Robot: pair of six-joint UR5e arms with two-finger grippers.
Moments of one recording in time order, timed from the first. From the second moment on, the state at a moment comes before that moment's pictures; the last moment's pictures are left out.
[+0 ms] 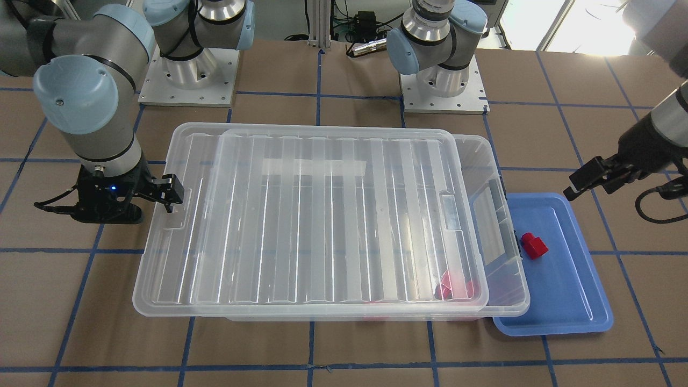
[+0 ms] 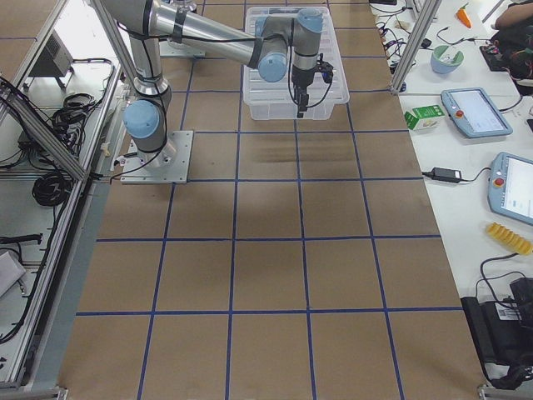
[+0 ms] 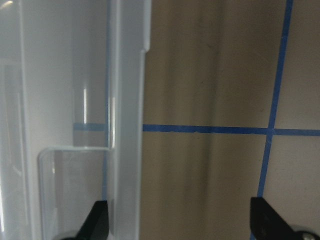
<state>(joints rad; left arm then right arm) -1.05 -1.71 -1.68 -1.36 1.45 0.27 1.50 -1.39 1.74 -1.90 -1.74 -0.11</state>
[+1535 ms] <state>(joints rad) -1.02 -1.95 -1.92 -0.91 1.42 0.11 1.29 -1.39 1.74 -1.92 -1.76 -0.23</state>
